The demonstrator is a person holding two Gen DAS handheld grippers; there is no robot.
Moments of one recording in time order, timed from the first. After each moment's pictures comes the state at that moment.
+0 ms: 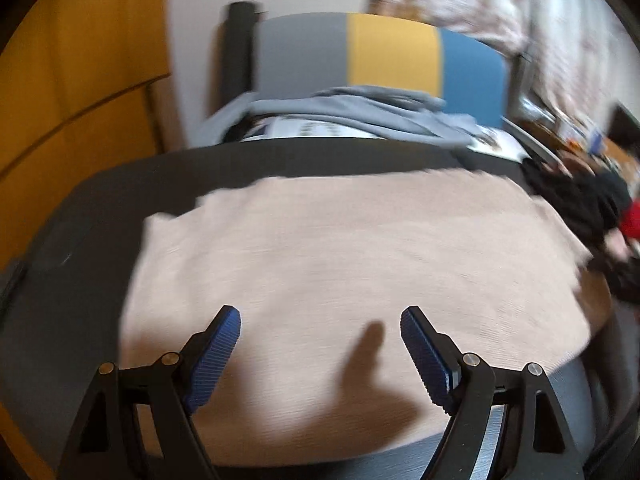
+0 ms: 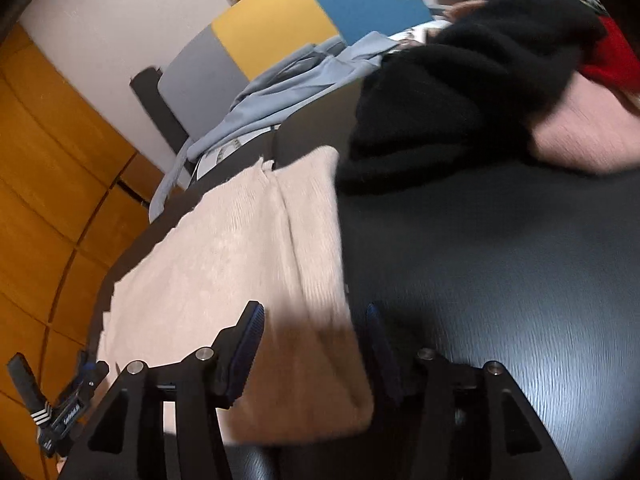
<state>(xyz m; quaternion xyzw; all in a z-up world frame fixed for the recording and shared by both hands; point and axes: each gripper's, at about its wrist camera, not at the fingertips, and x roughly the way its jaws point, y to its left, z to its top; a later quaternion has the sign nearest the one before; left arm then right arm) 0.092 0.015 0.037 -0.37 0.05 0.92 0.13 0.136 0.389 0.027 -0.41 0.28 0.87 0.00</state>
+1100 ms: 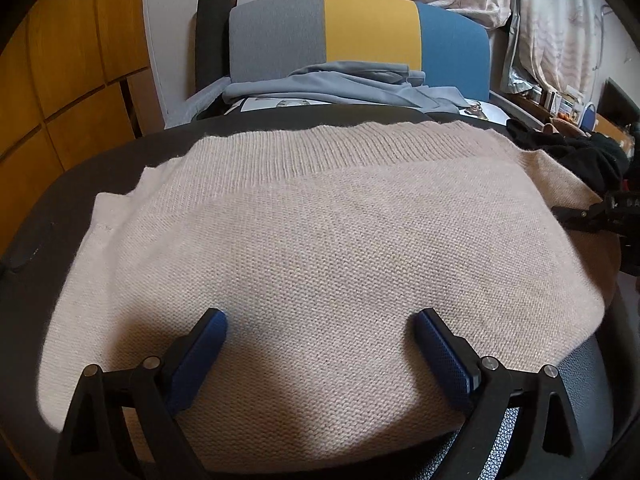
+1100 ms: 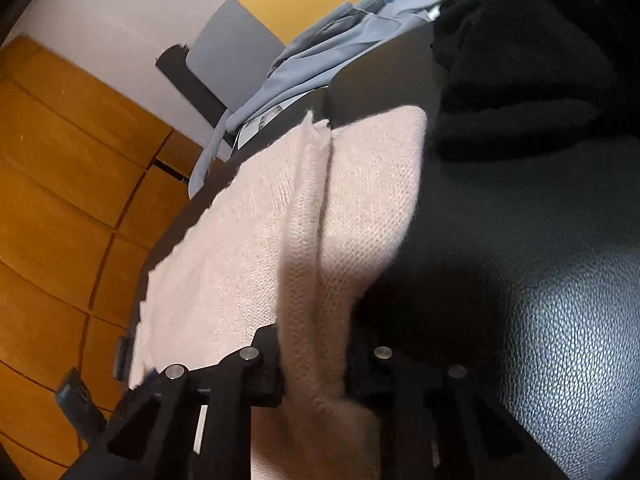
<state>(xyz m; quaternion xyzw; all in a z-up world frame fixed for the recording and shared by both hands) 0.099 0.045 -0.004 -0.40 0.06 0.91 0.13 0.095 0.362 0.002 -0.42 0.37 0.82 -0.09</state>
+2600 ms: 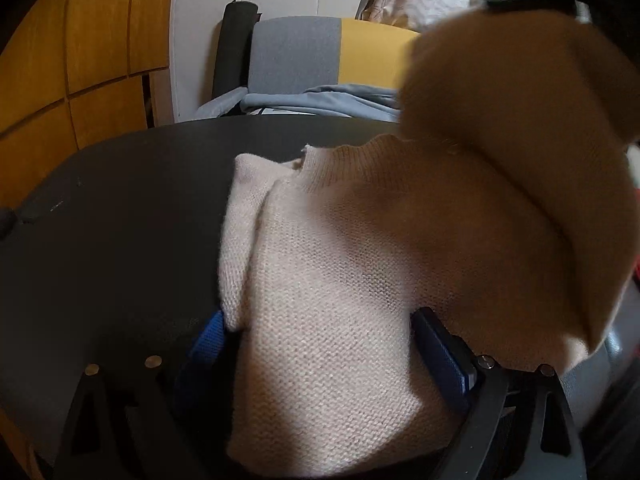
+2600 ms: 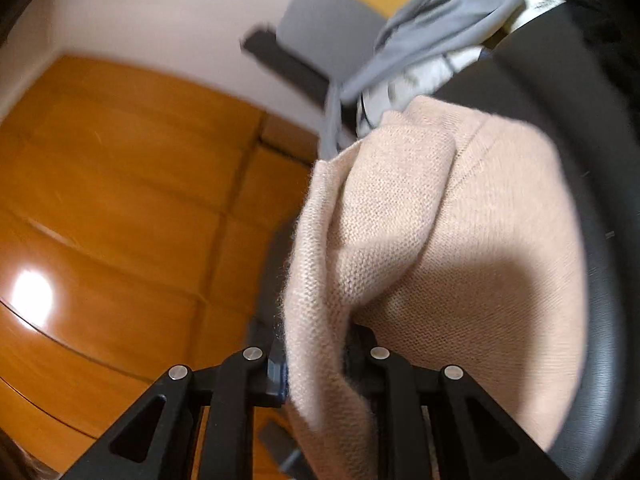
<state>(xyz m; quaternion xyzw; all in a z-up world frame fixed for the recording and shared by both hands) 0.150 -0.028 -0.011 -0.36 0.01 0.92 0.15 0.100 0.187 0.112 -0.43 0.40 0.78 -0.23</state>
